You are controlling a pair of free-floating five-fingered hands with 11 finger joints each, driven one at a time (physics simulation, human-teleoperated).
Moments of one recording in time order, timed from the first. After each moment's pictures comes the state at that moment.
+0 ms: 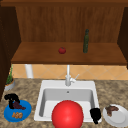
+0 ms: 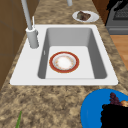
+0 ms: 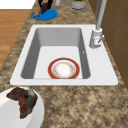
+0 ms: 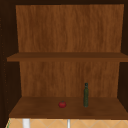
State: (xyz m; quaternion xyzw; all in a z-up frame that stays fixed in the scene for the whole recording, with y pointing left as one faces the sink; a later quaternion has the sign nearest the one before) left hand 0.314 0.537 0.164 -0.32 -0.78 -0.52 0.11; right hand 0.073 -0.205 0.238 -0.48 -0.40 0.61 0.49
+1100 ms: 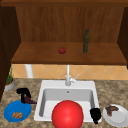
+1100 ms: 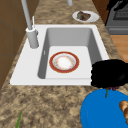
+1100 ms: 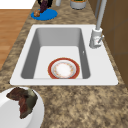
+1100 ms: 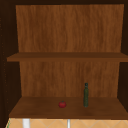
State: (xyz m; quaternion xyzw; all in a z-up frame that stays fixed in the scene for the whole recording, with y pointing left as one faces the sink) left hand 0.333 0.423 0.221 -0.31 -0.77 -0.54 0.12; right hand 0.073 -0.205 0.238 -0.48 -0.40 0.61 0.49
